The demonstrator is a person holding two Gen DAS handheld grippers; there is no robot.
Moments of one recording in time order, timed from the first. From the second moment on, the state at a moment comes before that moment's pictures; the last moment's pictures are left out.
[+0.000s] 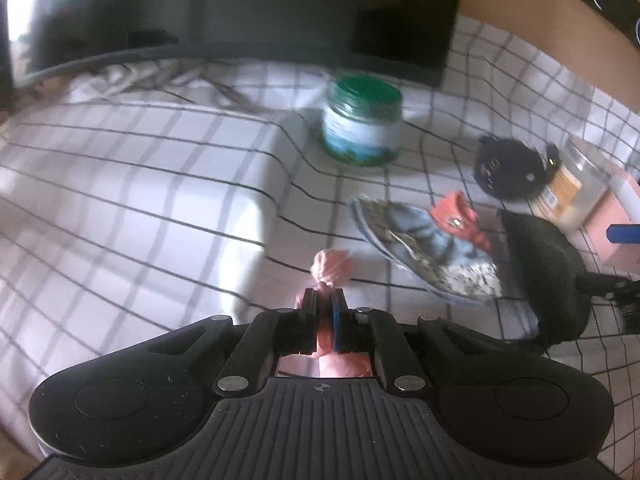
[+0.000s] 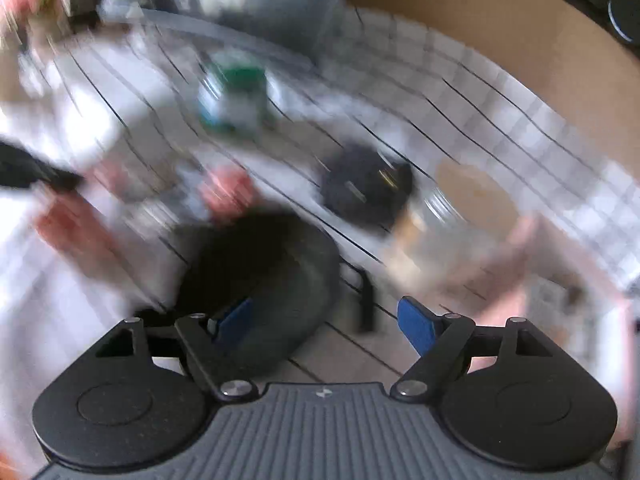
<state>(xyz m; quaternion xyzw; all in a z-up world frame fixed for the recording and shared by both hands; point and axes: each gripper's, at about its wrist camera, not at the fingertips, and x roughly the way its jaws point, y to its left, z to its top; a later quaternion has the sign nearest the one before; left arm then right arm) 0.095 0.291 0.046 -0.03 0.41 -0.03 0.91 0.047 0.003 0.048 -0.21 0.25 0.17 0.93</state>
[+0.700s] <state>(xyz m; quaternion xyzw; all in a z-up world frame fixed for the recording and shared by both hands) 0.146 0.352 0.090 -0.07 0.33 -0.20 0.92 0.069 0.124 0.039 -0.12 0.24 0.18 0.95</state>
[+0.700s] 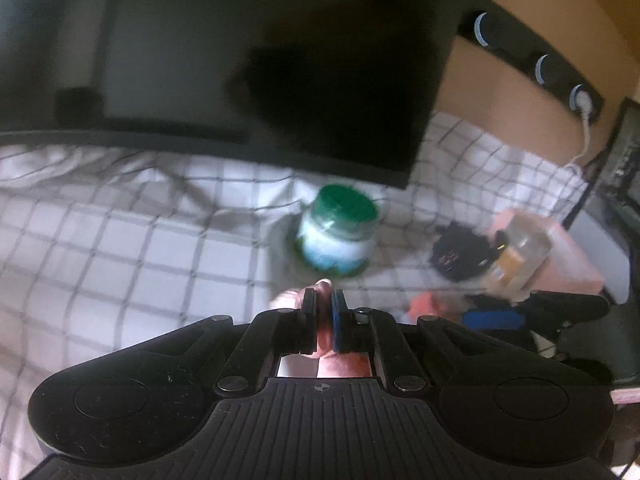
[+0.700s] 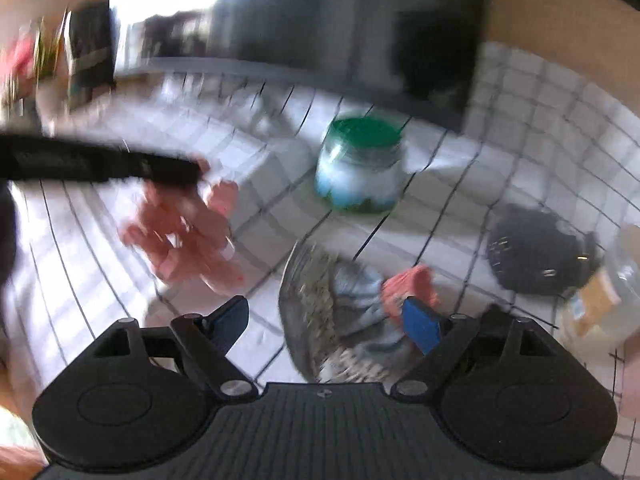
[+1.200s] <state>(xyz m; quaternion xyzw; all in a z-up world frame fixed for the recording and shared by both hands) 0.187 0.284 0.075 -0.06 0.36 -0.25 0.90 0.097 0.050 0.033 -0.11 0.26 0.03 0.96</state>
